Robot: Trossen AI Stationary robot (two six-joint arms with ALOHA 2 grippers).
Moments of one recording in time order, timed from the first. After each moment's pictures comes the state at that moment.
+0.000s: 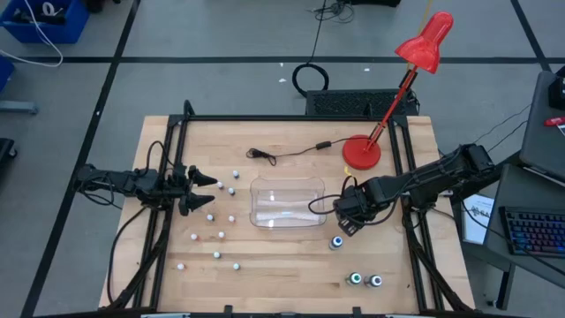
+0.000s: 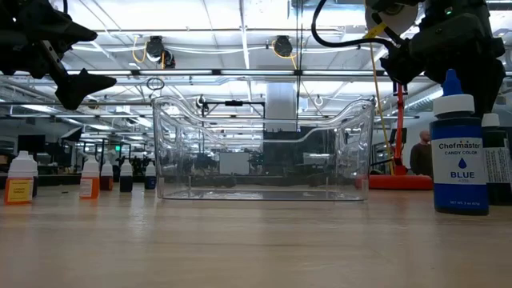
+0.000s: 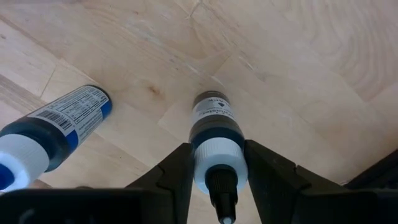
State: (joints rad) left arm -0.21 0.01 0.12 -0.18 -0.23 -0.52; right arm 0.26 1.45 1.02 -1.17 -0.08 1.14
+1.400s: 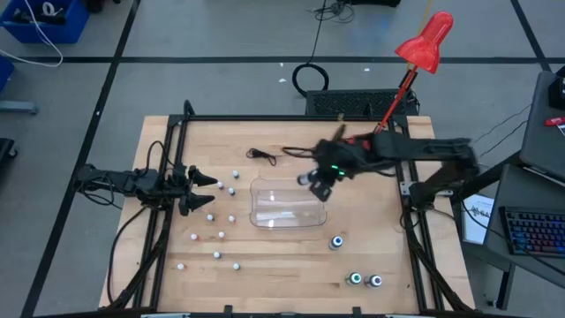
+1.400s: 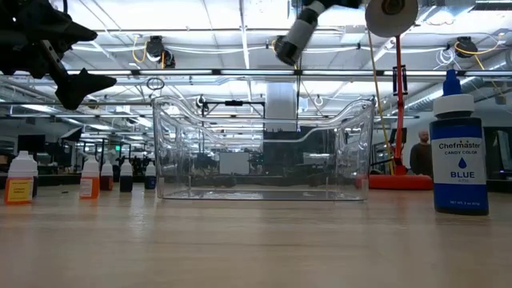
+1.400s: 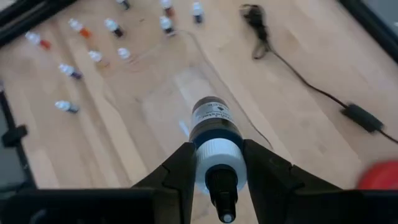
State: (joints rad) left arm -0.21 0.01 0.12 -0.18 -0.23 -0.52; right arm 0.06 1.64 1.85 -1.22 0.17 0.57
